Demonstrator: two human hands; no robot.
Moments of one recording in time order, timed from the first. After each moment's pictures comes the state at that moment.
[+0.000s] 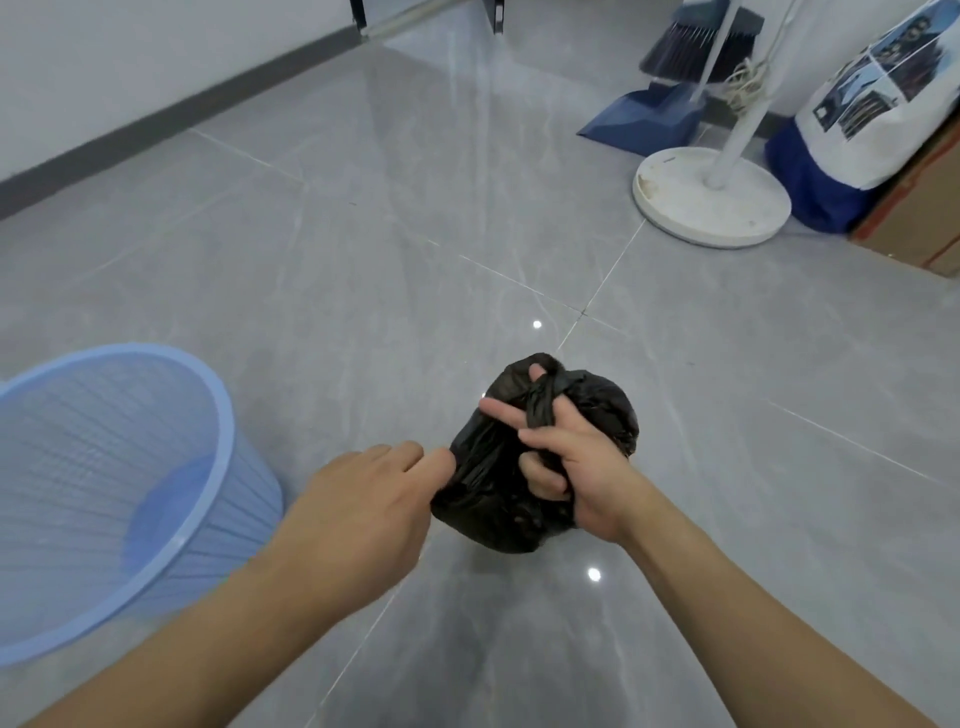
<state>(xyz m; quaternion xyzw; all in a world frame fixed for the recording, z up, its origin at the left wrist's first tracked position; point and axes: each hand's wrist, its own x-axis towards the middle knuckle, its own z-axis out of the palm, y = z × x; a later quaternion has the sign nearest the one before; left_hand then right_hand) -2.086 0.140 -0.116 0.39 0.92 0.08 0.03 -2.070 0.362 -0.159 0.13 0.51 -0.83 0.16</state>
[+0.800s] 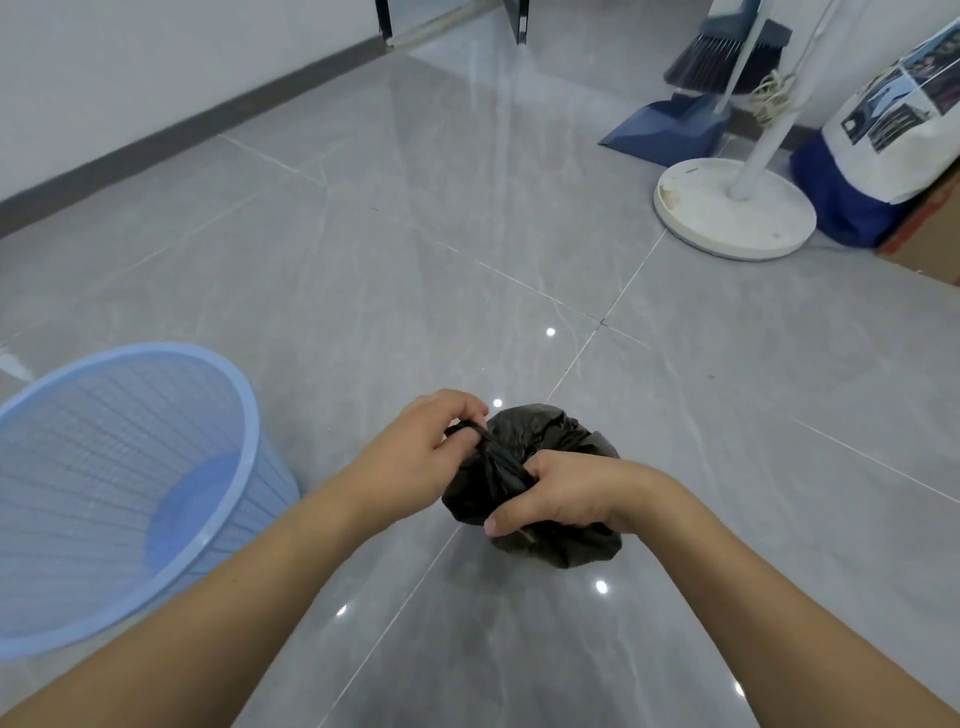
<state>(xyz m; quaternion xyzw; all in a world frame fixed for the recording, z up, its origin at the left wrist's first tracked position) -2.131 0.166 -0.132 0.22 0.86 0.41 0.19 -2.085 0.347 -0.129 0.07 0.77 -0.47 0.43</state>
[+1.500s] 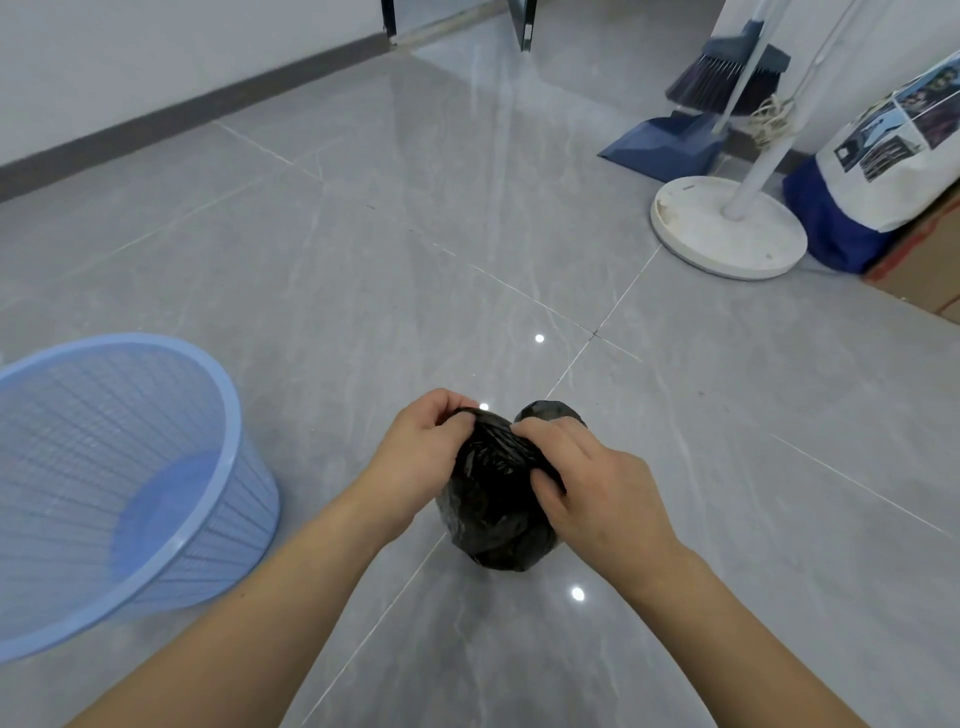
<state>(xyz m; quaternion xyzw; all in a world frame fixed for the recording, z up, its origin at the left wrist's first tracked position) -2.132 0.194 -0.136 -0.04 0.76 0.61 0.23 -2.060 0.359 -0.149 -0.10 0.96 -0.19 -0.17</state>
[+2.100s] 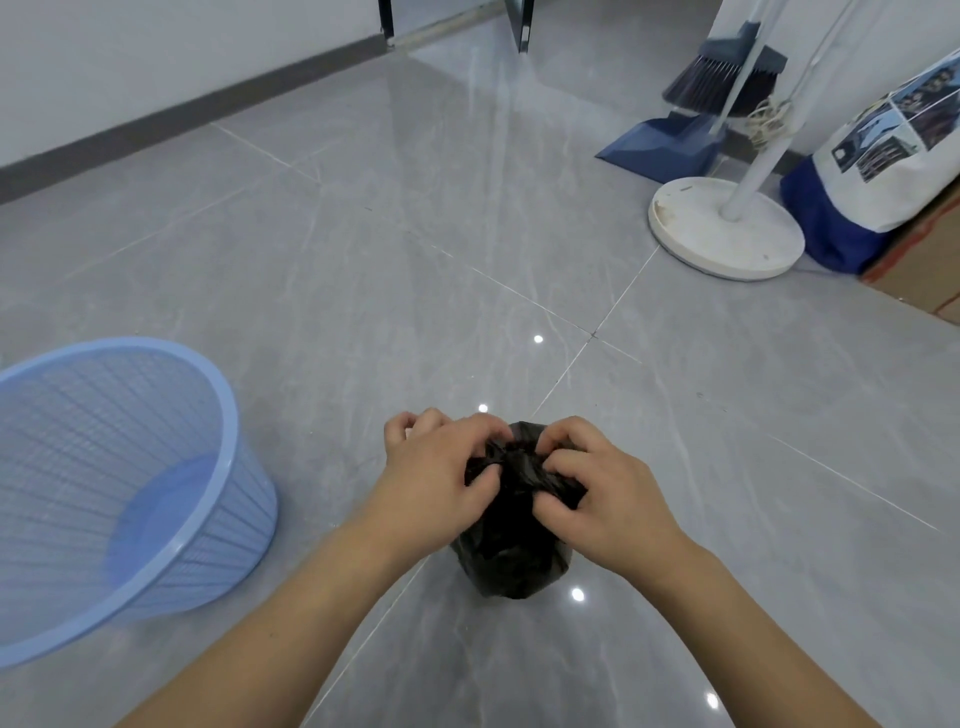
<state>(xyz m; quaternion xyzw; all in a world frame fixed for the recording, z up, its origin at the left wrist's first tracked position) -2.116 0.191 -0.147 0.25 0.92 0.30 0.05 -2.059 0.373 -0.155 -0.04 0.95 -0.30 -0.05</state>
